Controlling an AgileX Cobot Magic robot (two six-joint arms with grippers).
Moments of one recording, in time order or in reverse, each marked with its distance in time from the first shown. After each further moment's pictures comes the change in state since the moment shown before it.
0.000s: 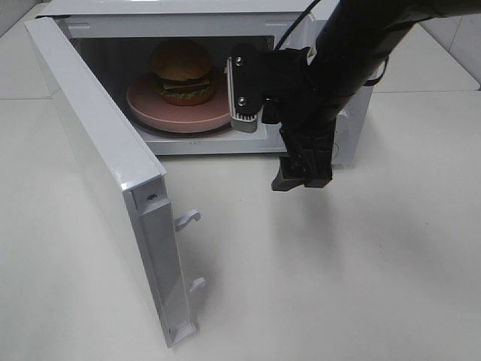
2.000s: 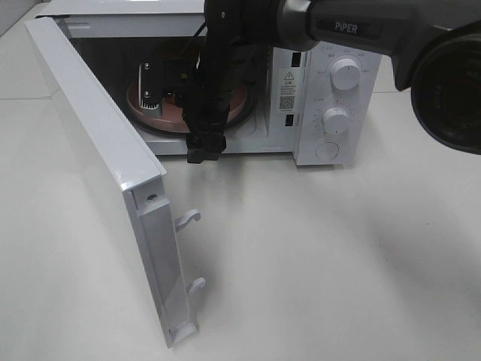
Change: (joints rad) left arm 0.000 0.000 0.000 0.000 0.000 0.000; right arm 0.045 0.625 -0.818 0.047 0.185 -0.020
